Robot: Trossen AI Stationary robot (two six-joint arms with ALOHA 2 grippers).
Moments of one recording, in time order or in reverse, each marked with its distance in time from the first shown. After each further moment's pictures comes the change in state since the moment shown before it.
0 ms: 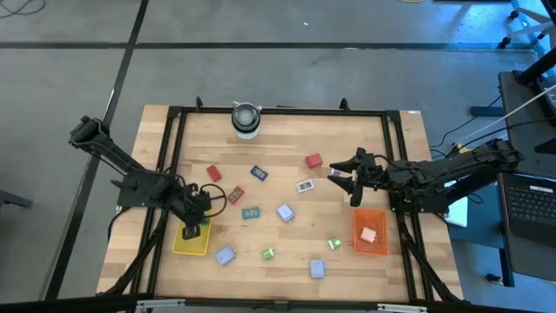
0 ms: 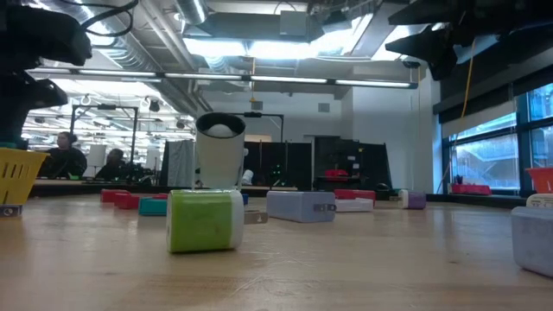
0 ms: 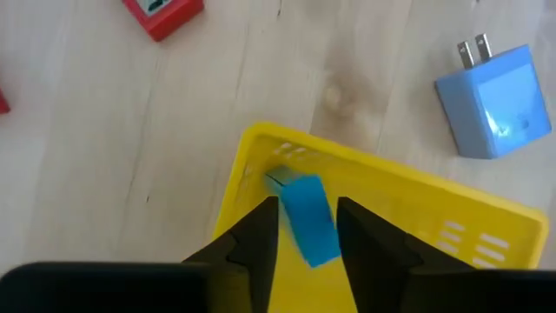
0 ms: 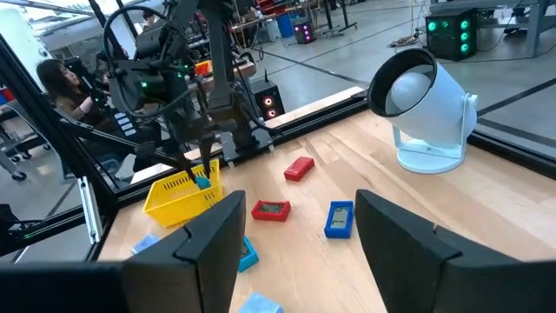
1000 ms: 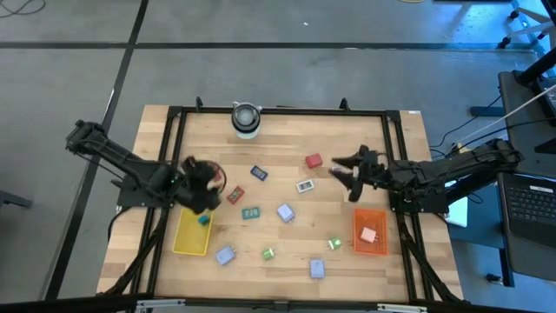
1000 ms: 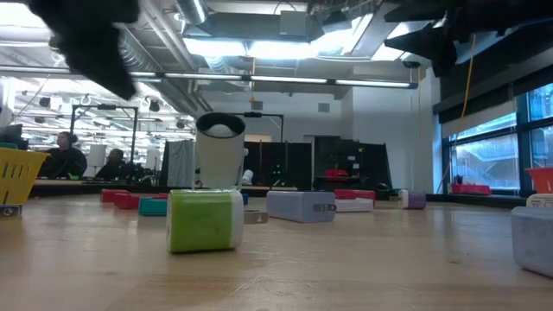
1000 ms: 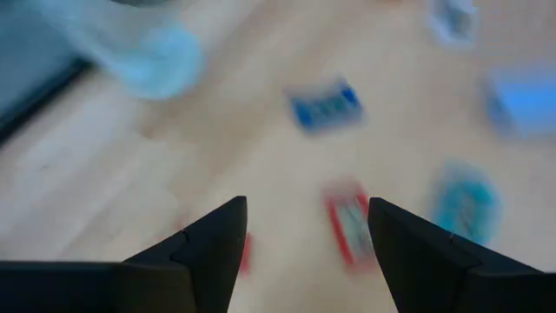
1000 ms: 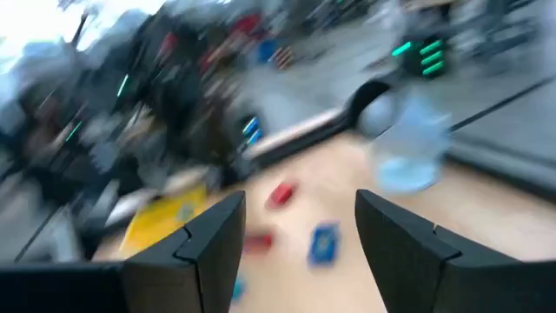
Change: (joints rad) left arm 0.157 0.010 0.166 -0.126 -0.618 -0.134; right arm 0.000 0.000 0.000 0.070 0.131 0.004
